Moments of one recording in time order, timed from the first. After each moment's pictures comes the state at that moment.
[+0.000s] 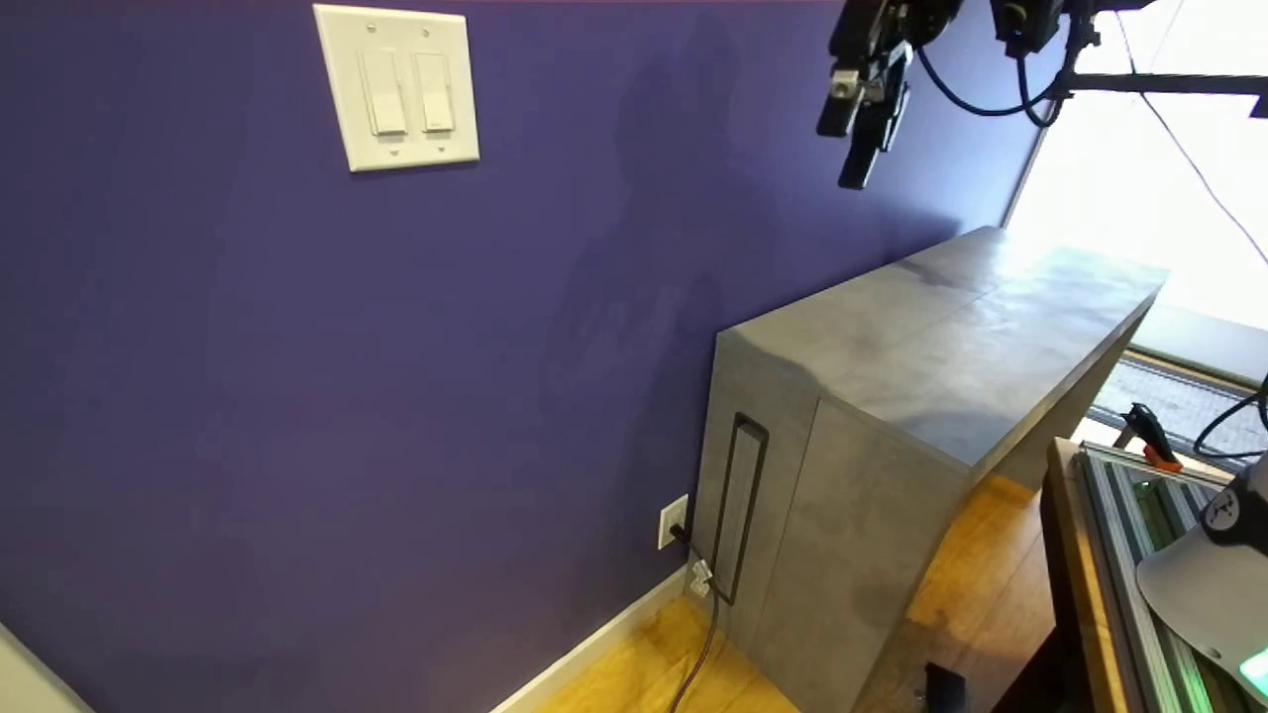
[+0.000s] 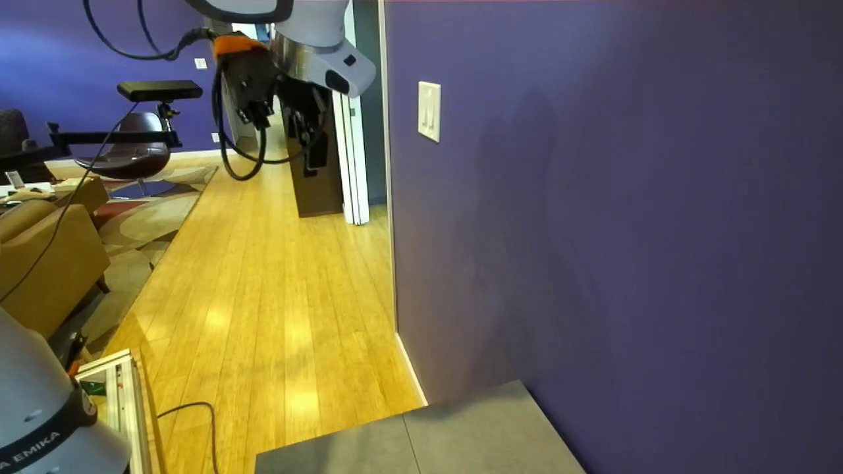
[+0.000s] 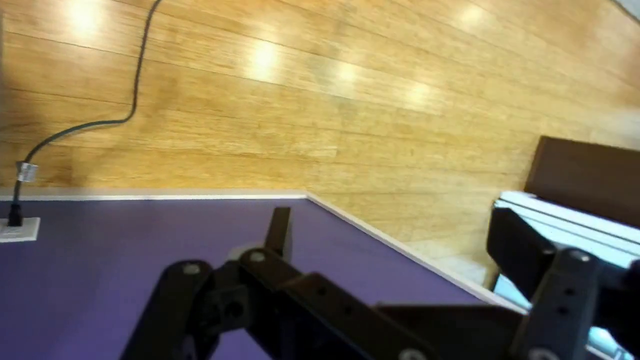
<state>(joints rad) 0.03 -0.46 -0.14 -2.37 0.52 1.89 -0.10</state>
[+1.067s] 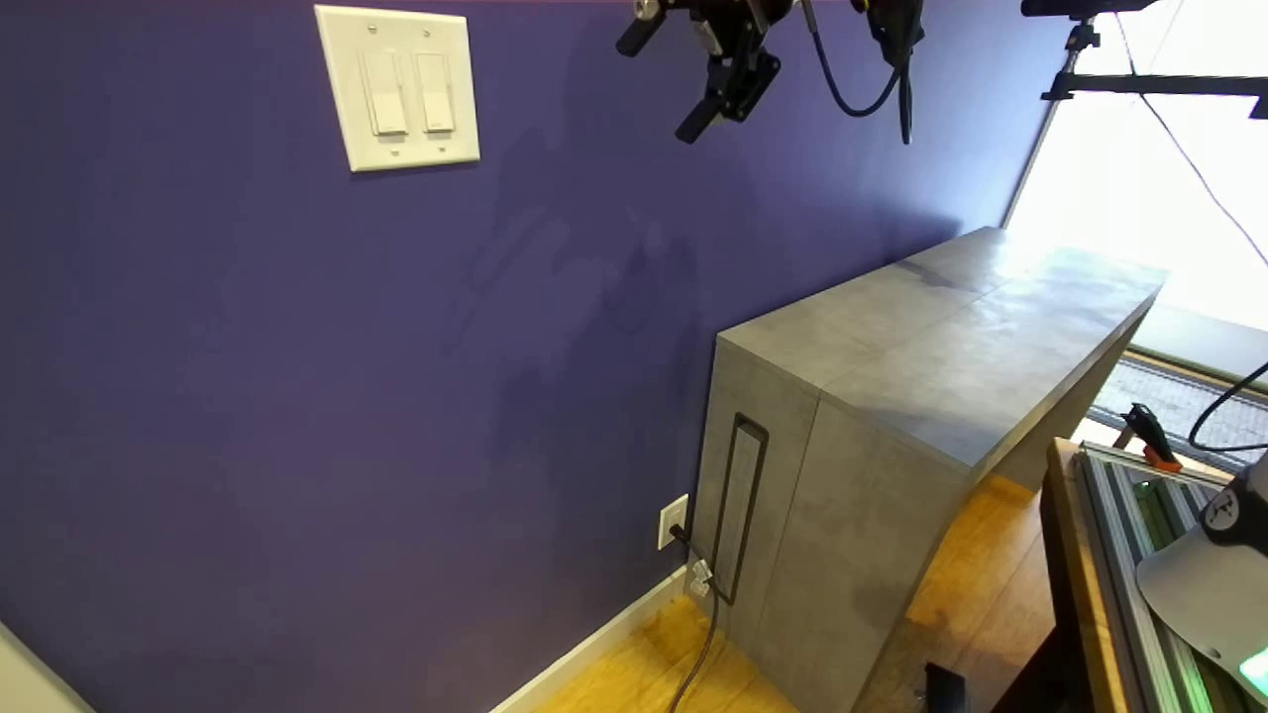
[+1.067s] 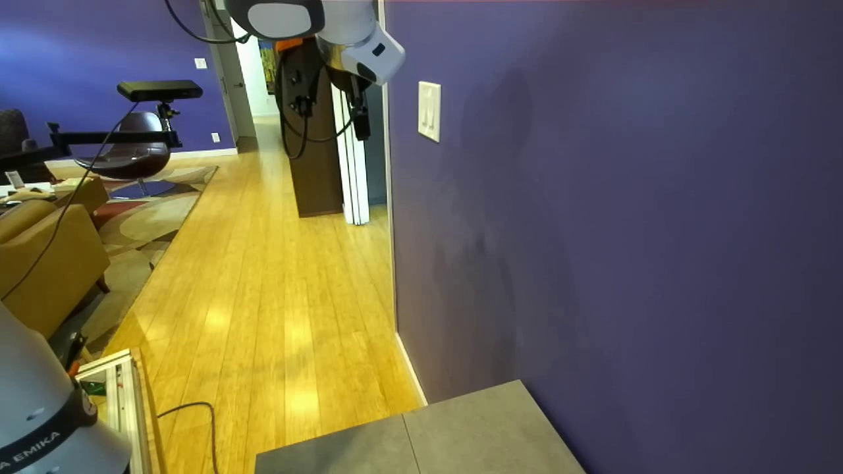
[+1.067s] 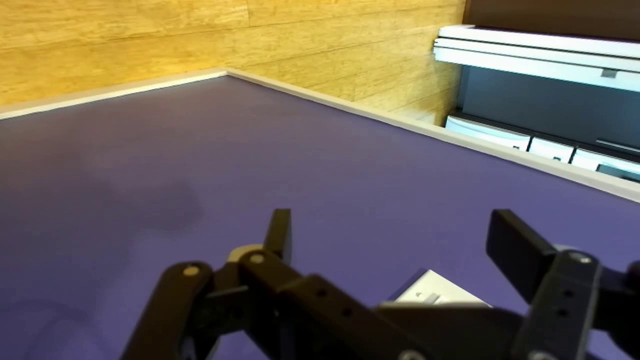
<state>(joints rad) 0.06 -0.28 -0.04 -2.24 0.82 2.29 0.00</state>
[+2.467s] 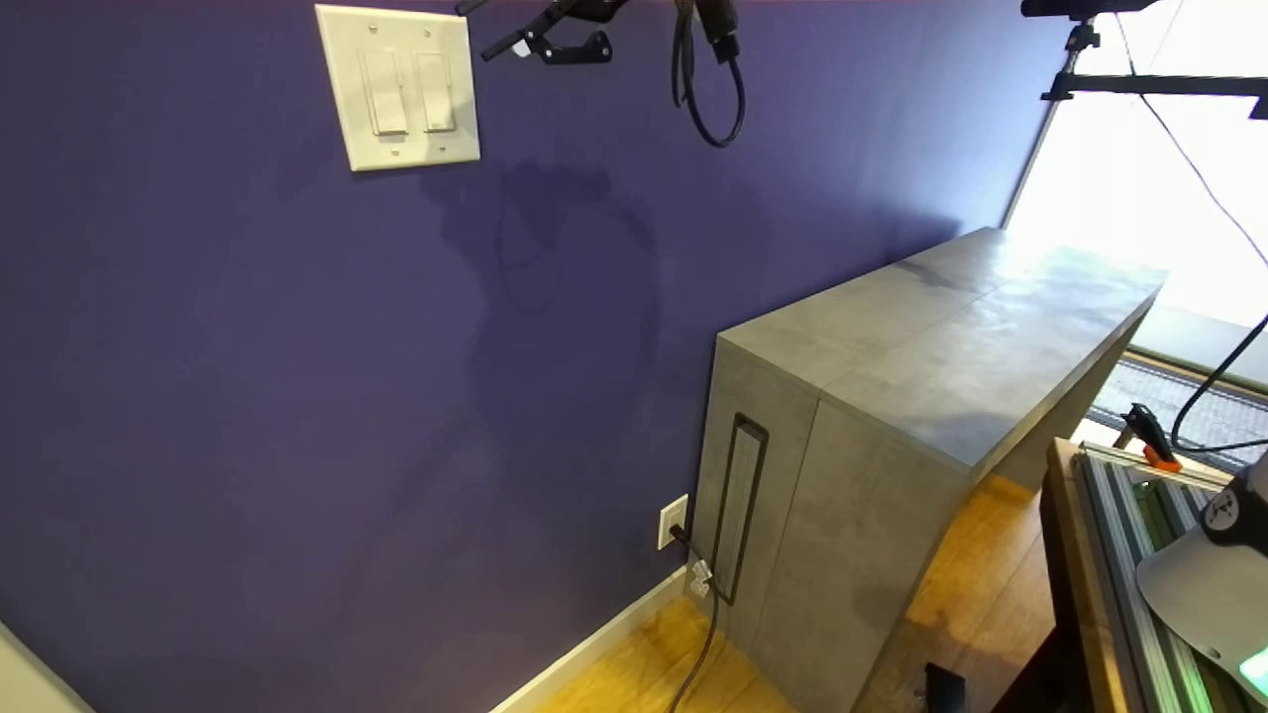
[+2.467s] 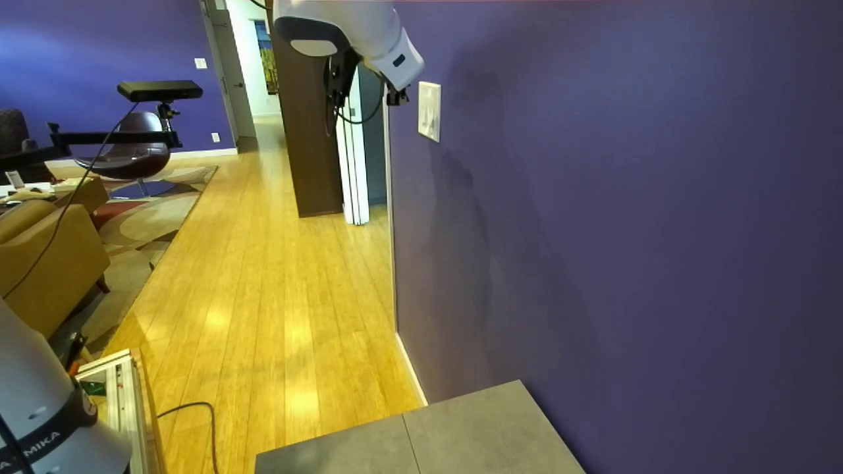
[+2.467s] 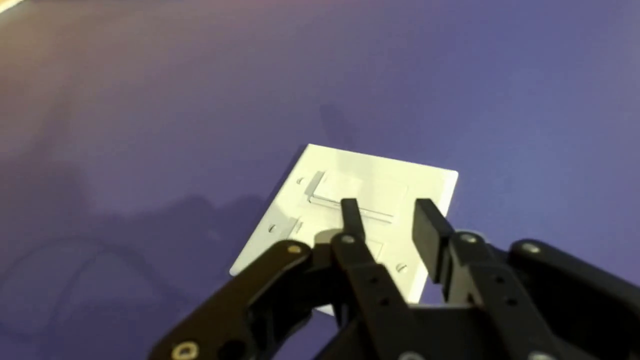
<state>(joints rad) 0.08 0.00 0.08 -1.97 1.28 2.69 0.04</state>
